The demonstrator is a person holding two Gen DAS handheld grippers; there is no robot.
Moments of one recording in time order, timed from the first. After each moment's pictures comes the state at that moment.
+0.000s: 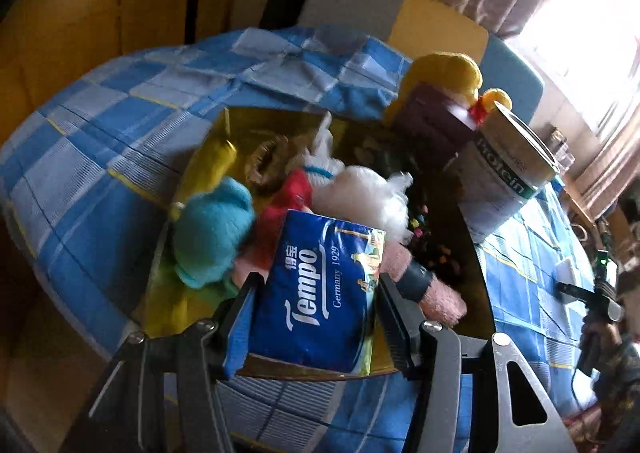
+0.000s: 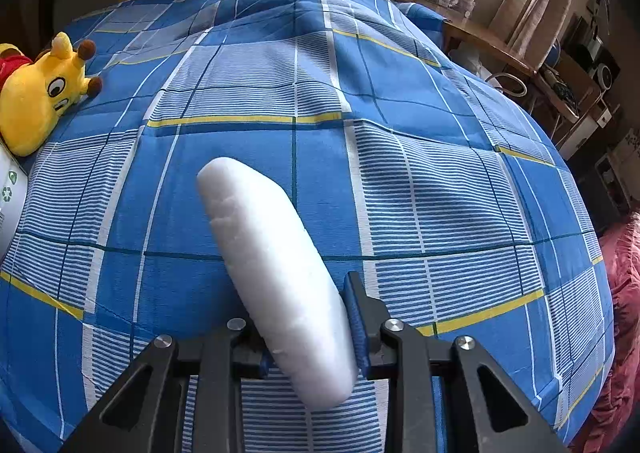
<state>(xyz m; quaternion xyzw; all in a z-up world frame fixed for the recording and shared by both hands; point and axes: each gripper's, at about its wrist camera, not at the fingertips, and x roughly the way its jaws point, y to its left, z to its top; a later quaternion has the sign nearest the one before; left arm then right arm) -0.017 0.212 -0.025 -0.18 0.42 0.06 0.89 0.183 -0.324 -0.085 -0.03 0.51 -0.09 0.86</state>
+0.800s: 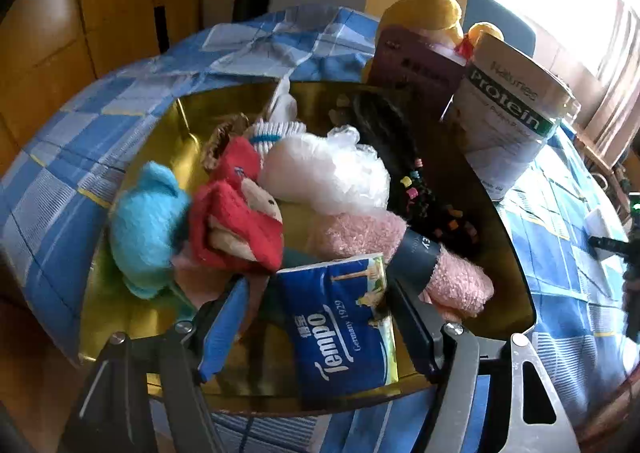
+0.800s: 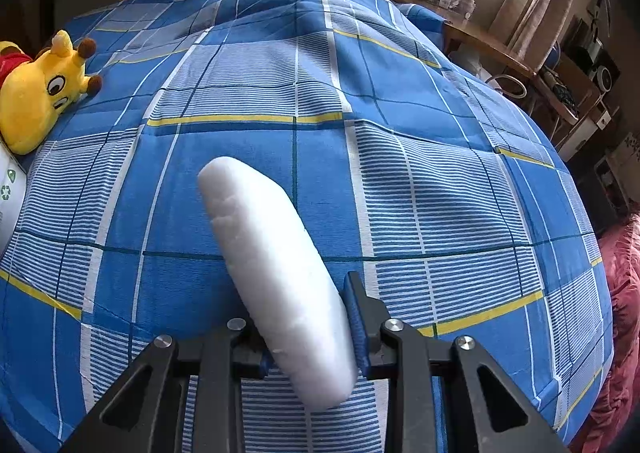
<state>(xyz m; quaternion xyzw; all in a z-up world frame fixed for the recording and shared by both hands) 0.012 0.168 -0.059 -0.08 0.44 0.07 0.89 0.183 -0.324 -0.085 -0.03 0.51 -0.09 0.86</state>
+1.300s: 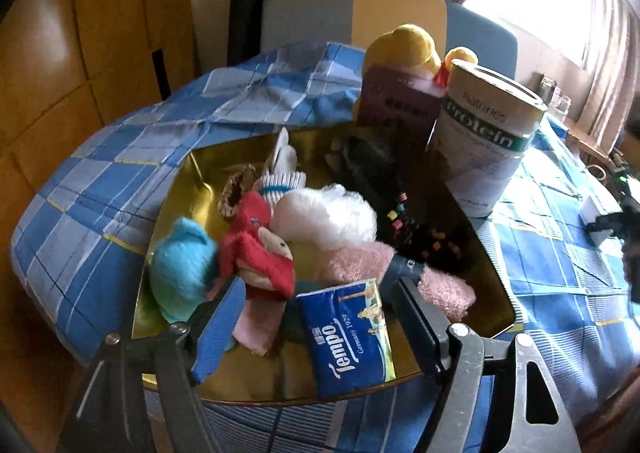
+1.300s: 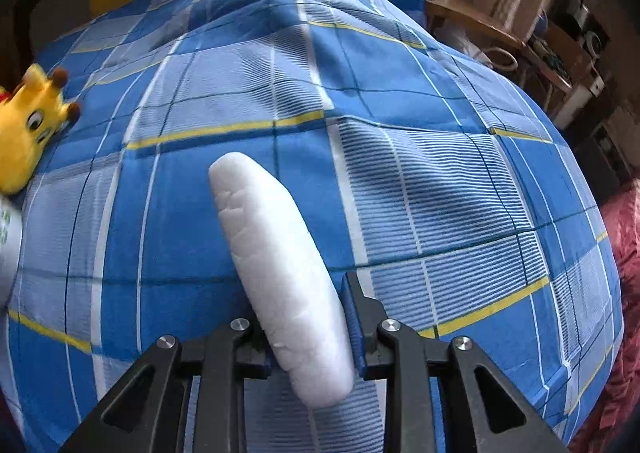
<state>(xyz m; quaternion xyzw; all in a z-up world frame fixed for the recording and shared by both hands) -0.007 0.166 -0.022 -0.04 0.39 0.06 0.92 0.206 -0.335 -0.079 0.03 0.53 -0.12 0.84</state>
